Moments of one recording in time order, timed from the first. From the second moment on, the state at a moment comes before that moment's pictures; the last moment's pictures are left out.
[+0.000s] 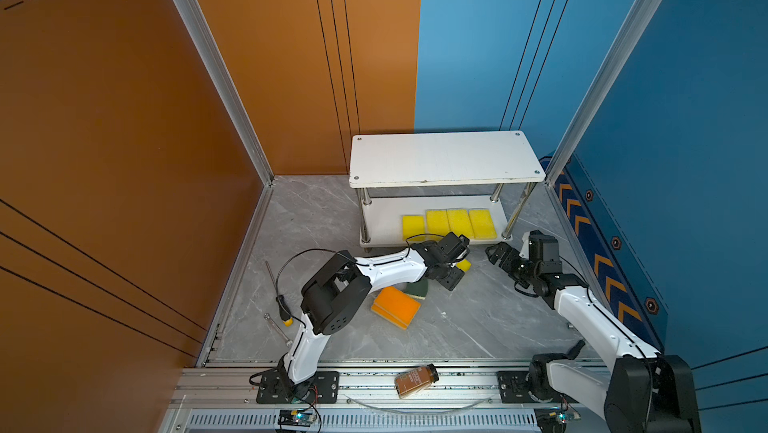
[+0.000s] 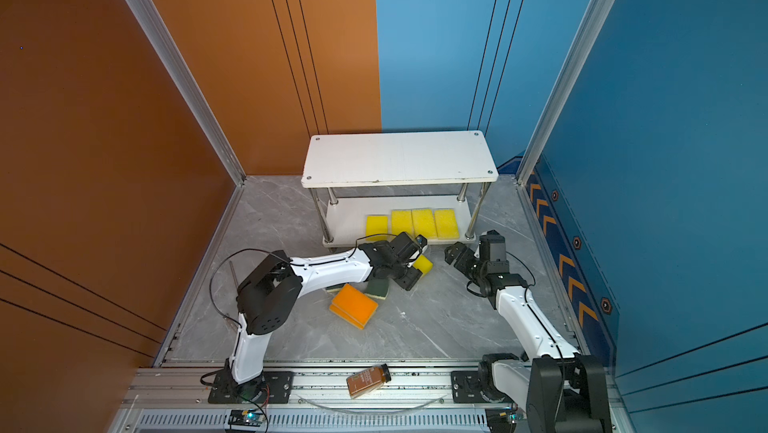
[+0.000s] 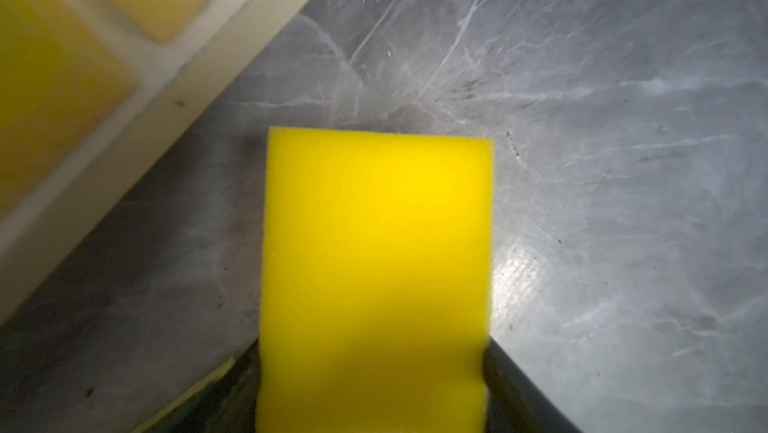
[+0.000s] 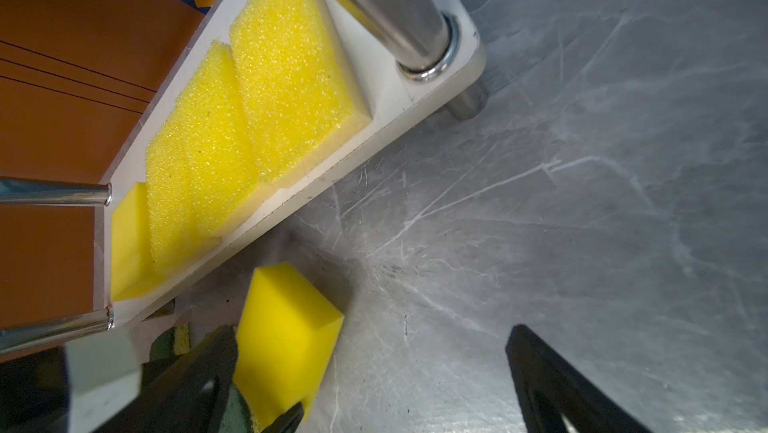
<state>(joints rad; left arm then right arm) -0.96 2.03 1.47 -0.42 -0.07 -0.16 0.05 1.12 0.58 -0.24 -0.20 0.69</state>
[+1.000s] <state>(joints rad) -0.97 1.53 1.13 -0.34 -0.35 -0.26 0.07 1.13 0.59 -0.24 -0.20 0.69</state>
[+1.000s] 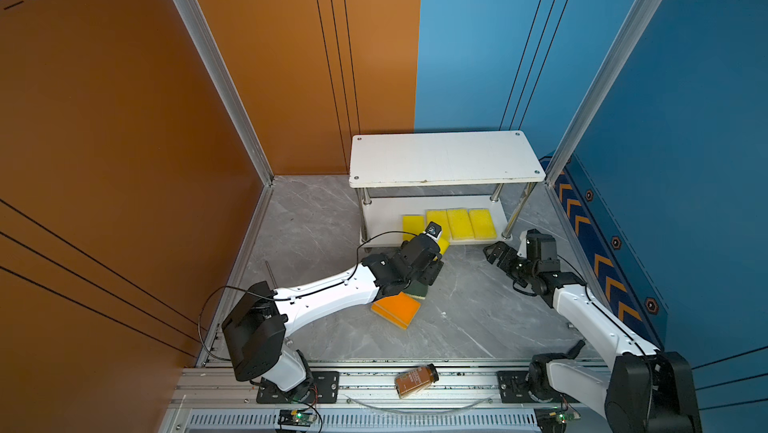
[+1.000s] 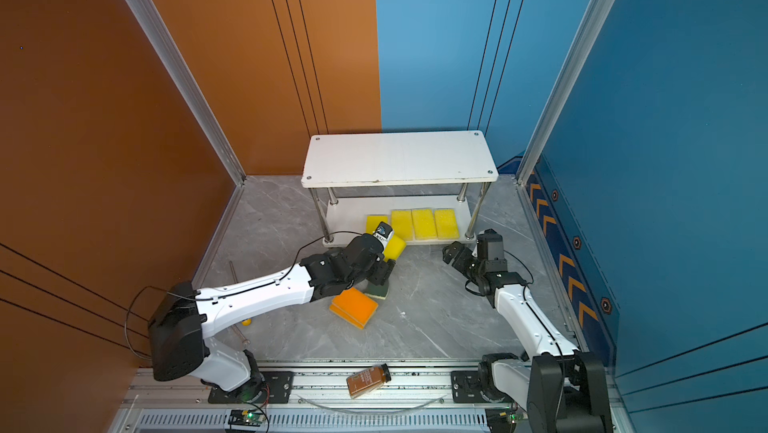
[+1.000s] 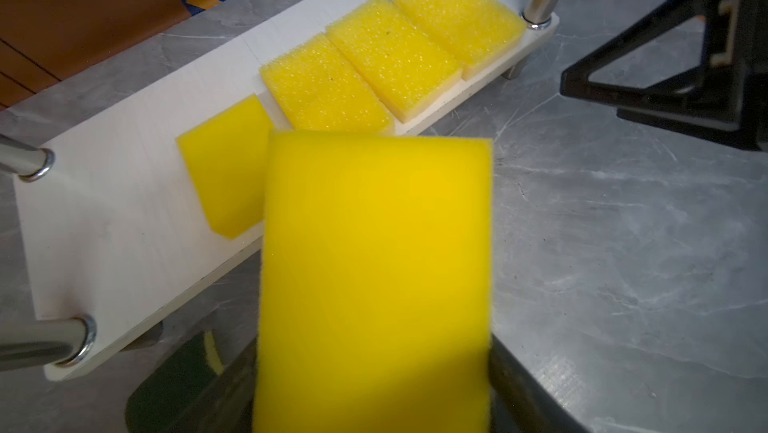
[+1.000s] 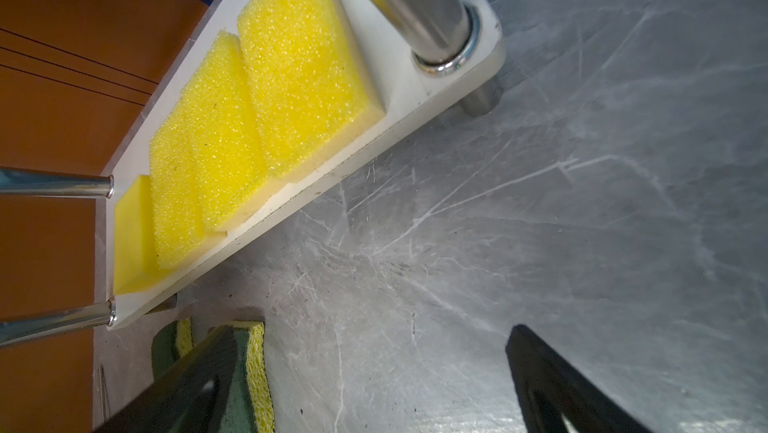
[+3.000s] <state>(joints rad) -0.82 1.52 0.94 -0.26 -0.32 -0.20 0.26 1.25 0.66 -0.19 -0.27 0.68</state>
